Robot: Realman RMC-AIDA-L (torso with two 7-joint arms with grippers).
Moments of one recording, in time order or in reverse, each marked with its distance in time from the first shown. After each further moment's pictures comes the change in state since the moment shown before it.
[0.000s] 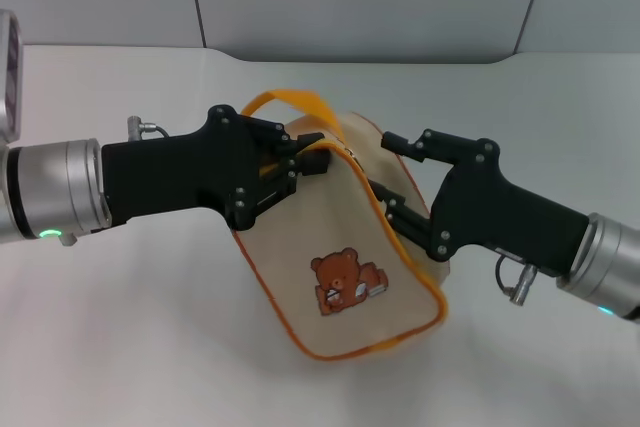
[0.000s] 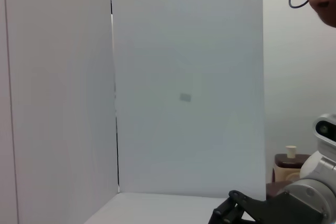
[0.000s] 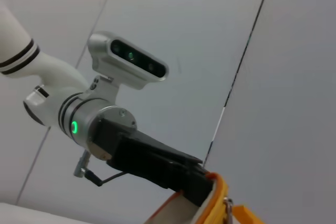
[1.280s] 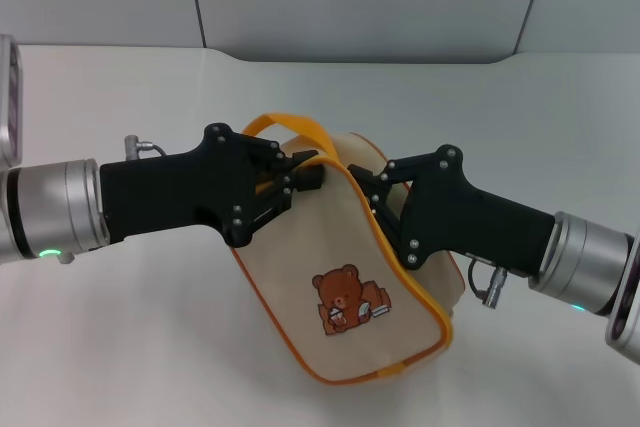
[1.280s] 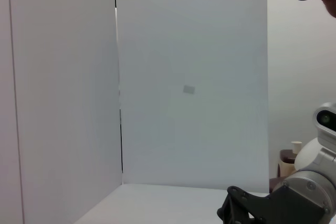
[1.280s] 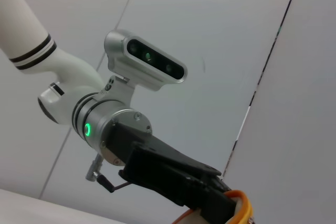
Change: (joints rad) left arm 0.033 -0.010 0.011 -0.003 0.001 -0.016 0.026; right arm 0.051 -0.001 -0.043 0.048 -0.002 0.044 -0.036
